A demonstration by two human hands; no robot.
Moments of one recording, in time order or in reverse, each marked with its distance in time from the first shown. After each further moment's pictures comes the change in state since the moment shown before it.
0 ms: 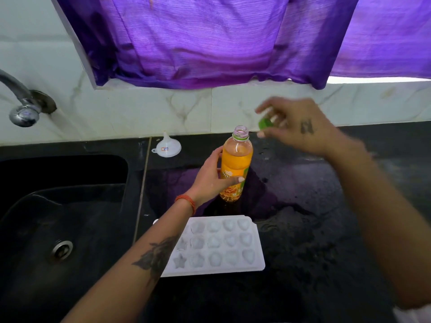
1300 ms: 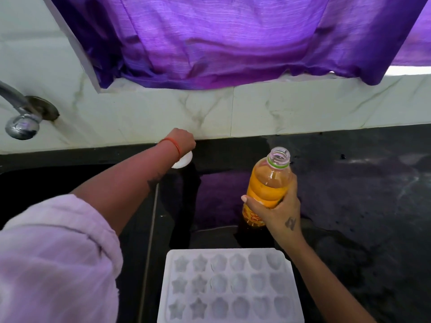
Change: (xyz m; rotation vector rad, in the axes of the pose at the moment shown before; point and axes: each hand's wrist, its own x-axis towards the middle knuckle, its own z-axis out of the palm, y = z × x) left_hand 0.147 -0.037 -0.141 1.982 -0.513 -0.163; right_hand -0.021 0.008 0.187 0.762 0.382 0.462
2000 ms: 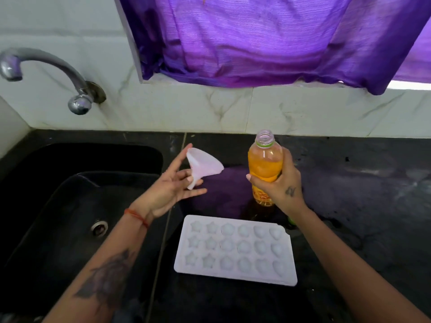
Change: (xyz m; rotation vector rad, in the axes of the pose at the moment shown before) left_hand -0.195 0.074 0.065 -2.619 0.311 0.179; right_hand -0.005 -0.039 -0.006 -0.204 -0.135 -0.215
